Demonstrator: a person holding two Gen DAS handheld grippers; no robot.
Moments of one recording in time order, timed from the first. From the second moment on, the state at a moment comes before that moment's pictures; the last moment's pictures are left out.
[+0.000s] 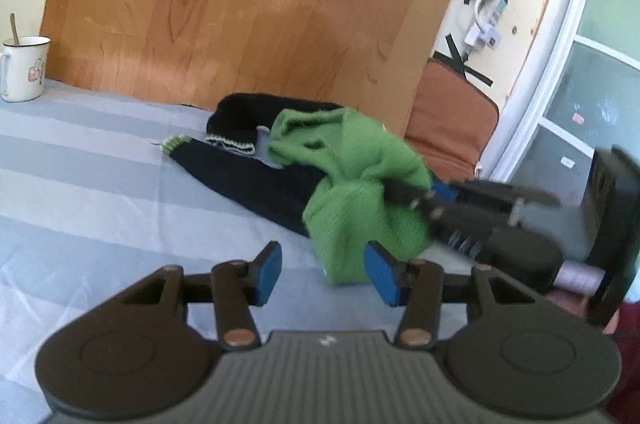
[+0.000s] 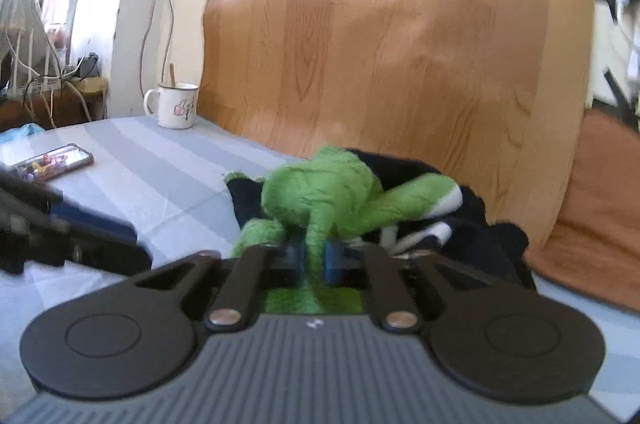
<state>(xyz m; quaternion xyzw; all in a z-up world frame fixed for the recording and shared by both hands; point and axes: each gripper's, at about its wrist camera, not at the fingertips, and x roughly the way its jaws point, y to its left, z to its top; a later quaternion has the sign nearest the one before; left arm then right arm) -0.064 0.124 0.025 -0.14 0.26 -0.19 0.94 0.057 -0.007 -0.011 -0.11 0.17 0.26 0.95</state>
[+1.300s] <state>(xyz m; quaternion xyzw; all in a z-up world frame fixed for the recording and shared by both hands) 0.143 -0.067 0.081 0.27 0.26 -0.37 0.85 -0.005 -0.261 -0.005 0.12 0.14 0.23 0.96</state>
